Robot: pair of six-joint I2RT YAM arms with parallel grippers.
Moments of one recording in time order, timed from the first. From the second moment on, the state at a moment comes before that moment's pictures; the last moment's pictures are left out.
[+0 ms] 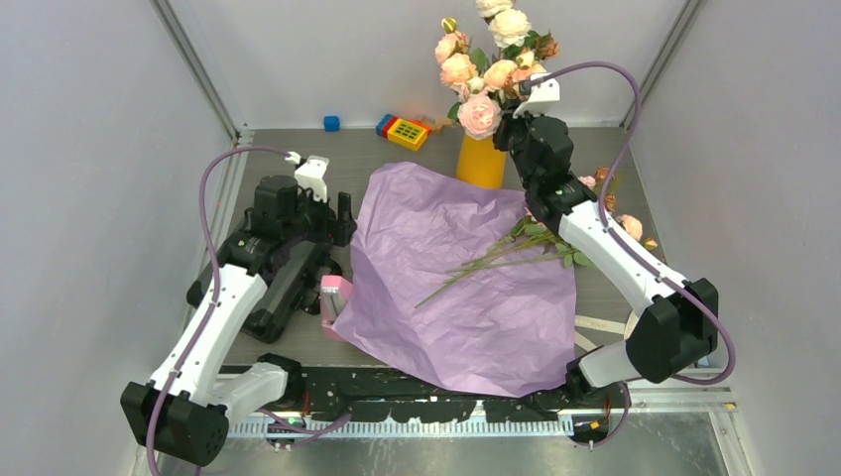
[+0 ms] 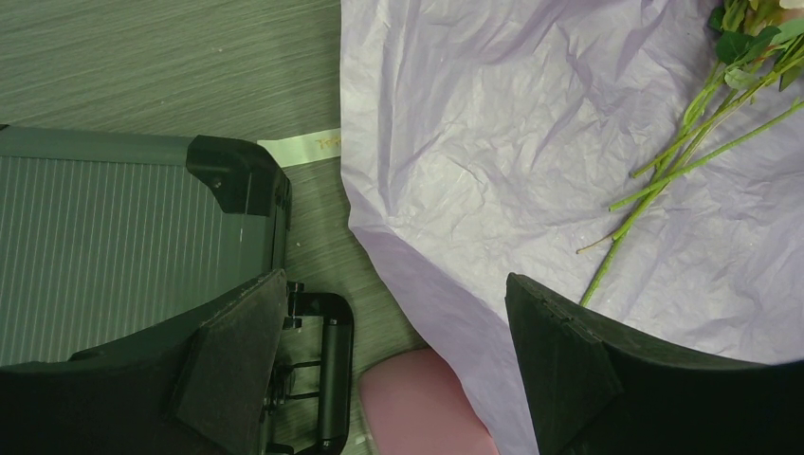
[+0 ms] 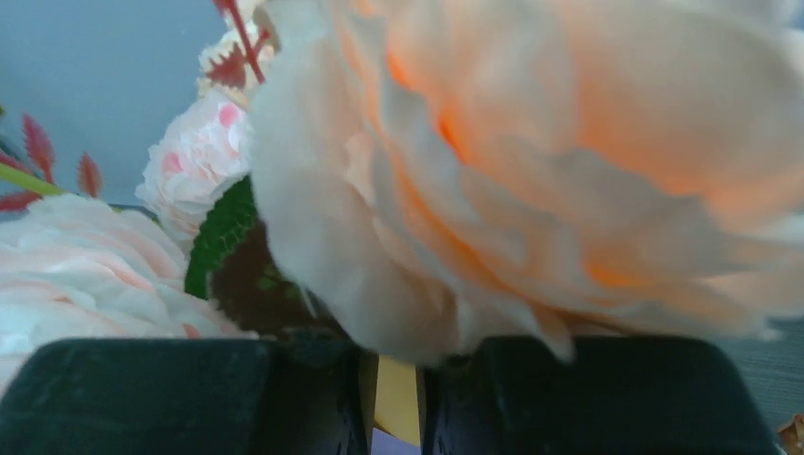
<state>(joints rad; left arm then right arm) -0.28 1.03 1.02 -0.54 0.13 -0.05 0.45 1.43 1.27 0.24 0.29 0.08</state>
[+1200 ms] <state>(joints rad) -0.28 1.02 1.01 -0.53 0.13 -0.06 0.43 0.90 0.96 -0.23 0.48 0.41</state>
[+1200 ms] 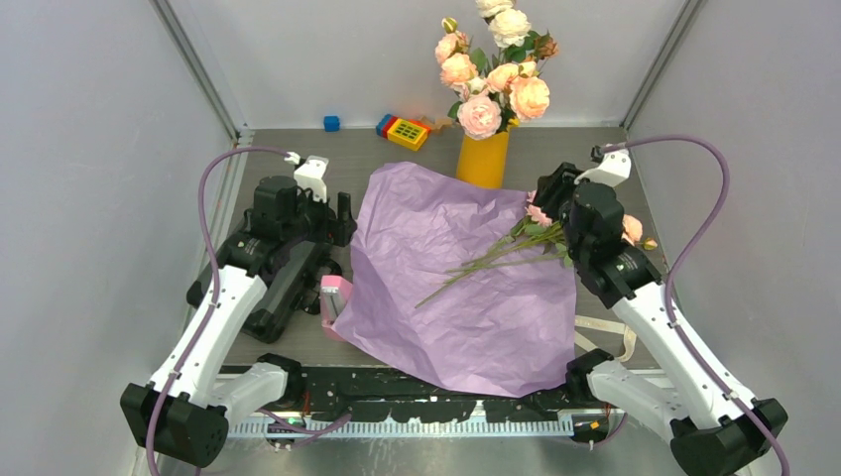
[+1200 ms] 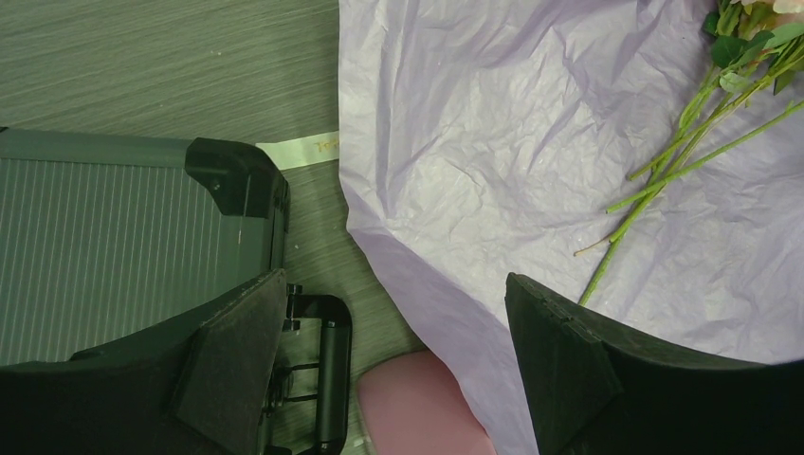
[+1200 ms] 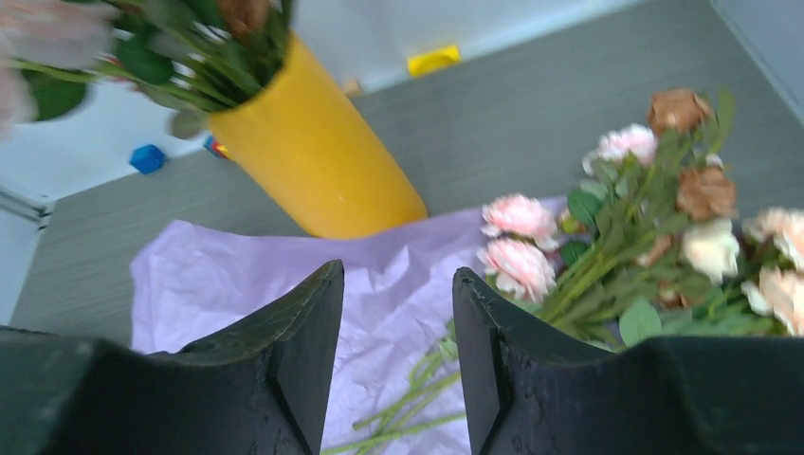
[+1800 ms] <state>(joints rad) -0.28 1.02 1.01 -0.53 0.13 -0.06 0.08 0.89 0.56 -0.33 0.36 1.00</state>
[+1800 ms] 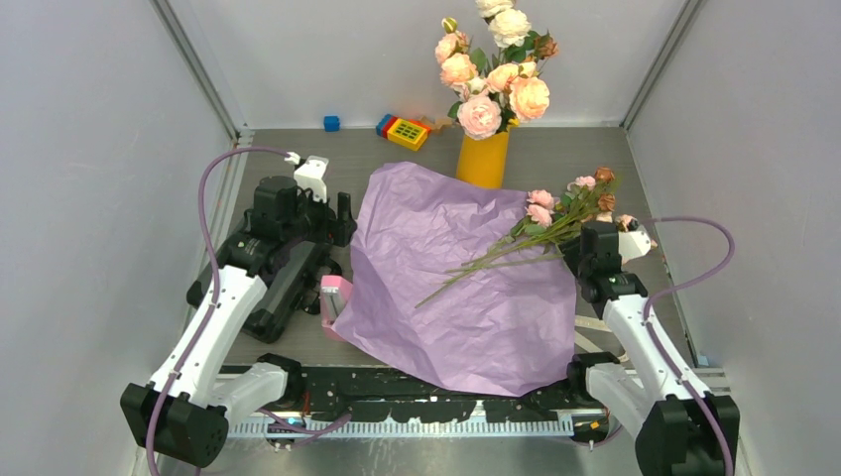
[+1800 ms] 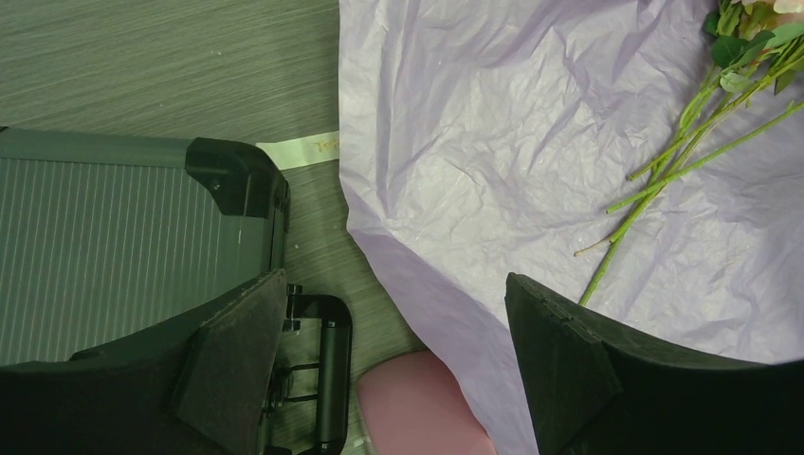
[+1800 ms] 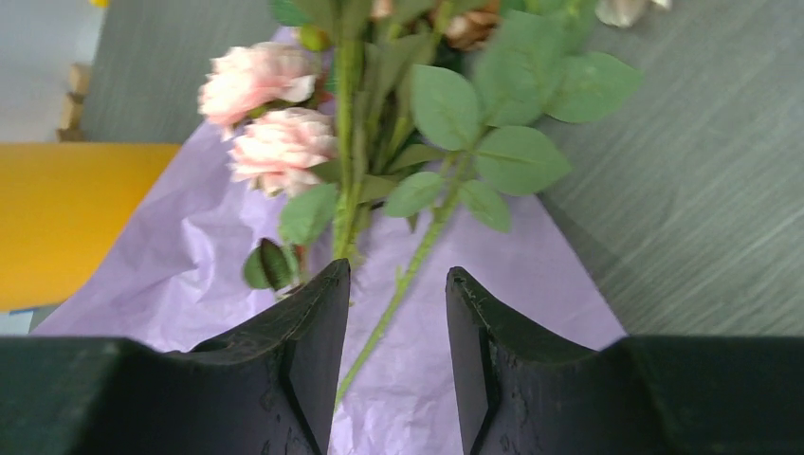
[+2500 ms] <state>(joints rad) -0.29 1.02 1.01 -0.53 0.13 -0.06 -0.15 1.14 0.42 -0.03 0.20 1.16</state>
